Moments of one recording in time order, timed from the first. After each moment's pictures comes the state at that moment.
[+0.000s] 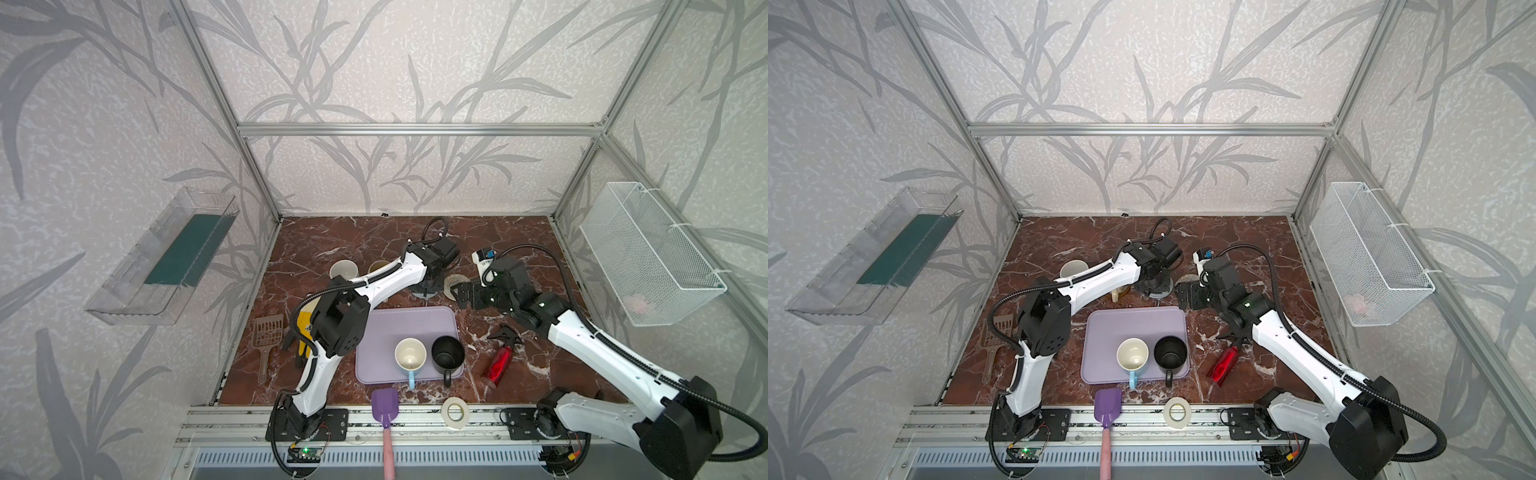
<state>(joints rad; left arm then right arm) -0.78 2.14 1.83 -0.98 -0.20 -0.72 0.55 1.16 0.89 -0.42 -0.04 0.35</state>
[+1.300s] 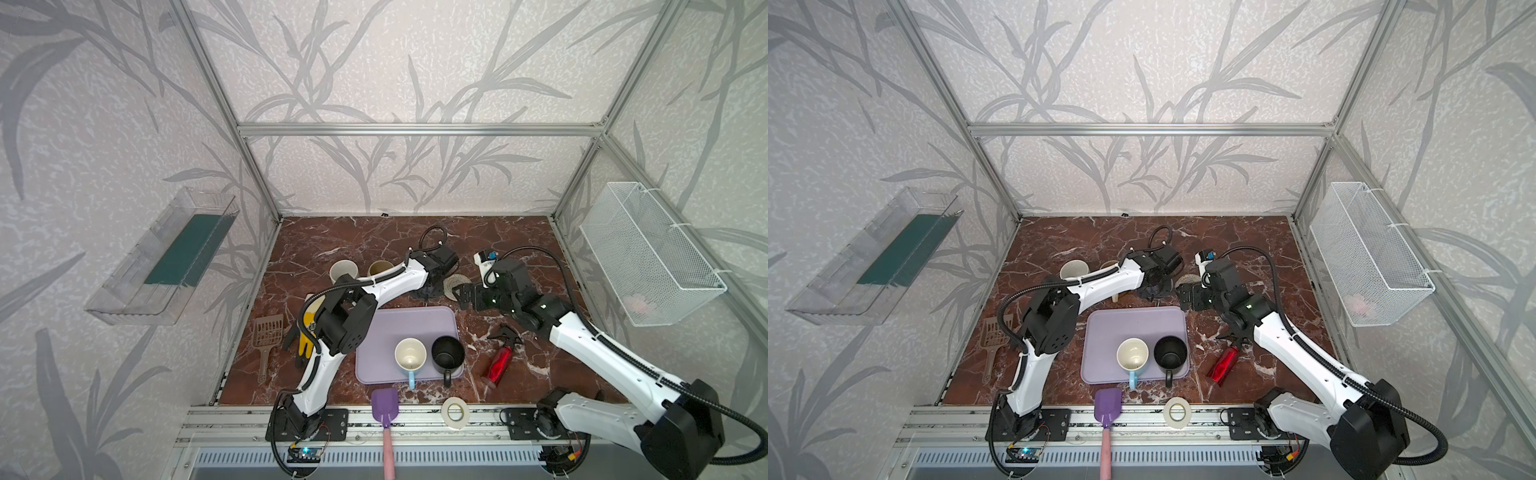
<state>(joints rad) -0.78 2.16 1.74 -0.87 -0.20 -0.80 0.54 1.13 0.87 -0.42 -0.03 0.35</state>
